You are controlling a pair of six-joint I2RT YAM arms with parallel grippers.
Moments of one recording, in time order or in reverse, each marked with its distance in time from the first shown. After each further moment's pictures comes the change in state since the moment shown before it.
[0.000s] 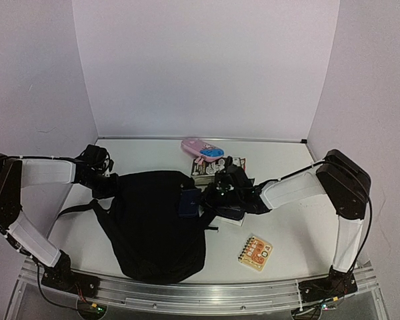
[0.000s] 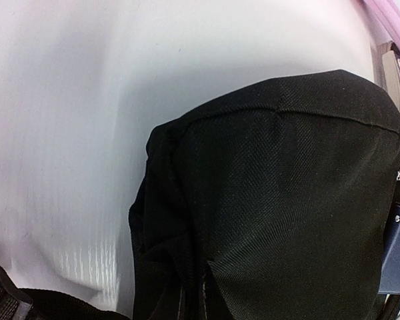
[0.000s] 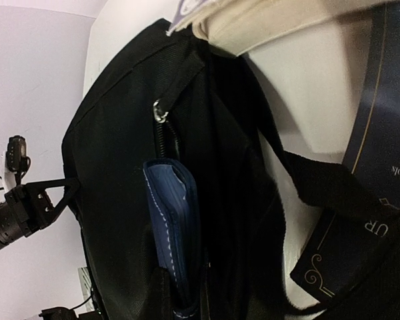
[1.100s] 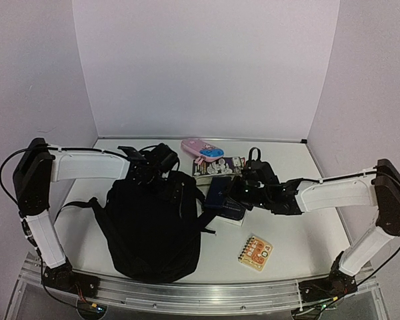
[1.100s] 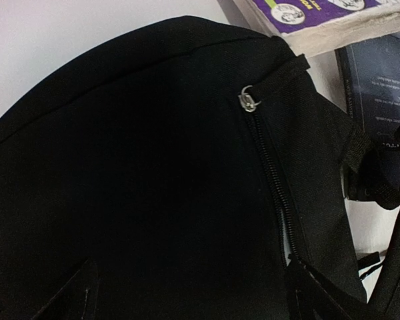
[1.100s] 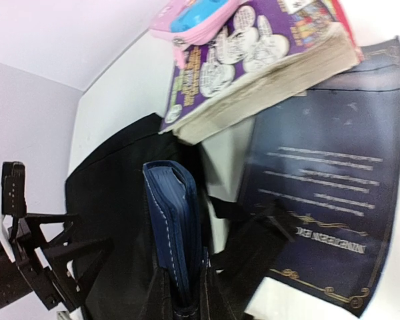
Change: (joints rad) left arm -0.542 0.269 0.436 -0.244 -0.382 0.044; right arm 0.022 -0.379 -0.180 -0.196 0.365 -0.067
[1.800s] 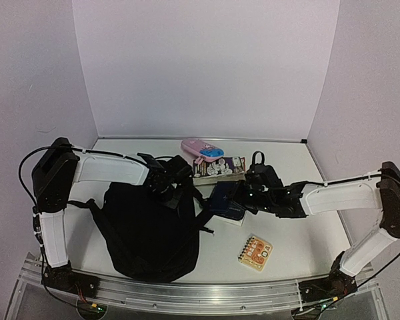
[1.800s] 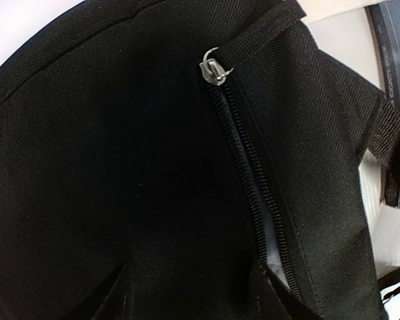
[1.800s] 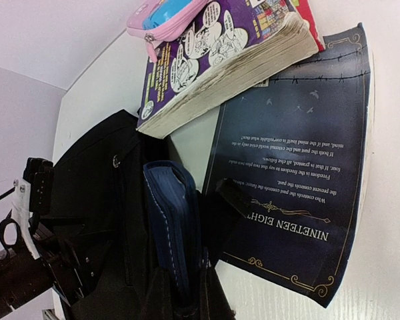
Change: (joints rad) left arm -0.069 0.178 0.100 -0.070 -0.089 -0.033; right arm -0.001 -0.046 -0.058 -0.037 0.021 -0.003
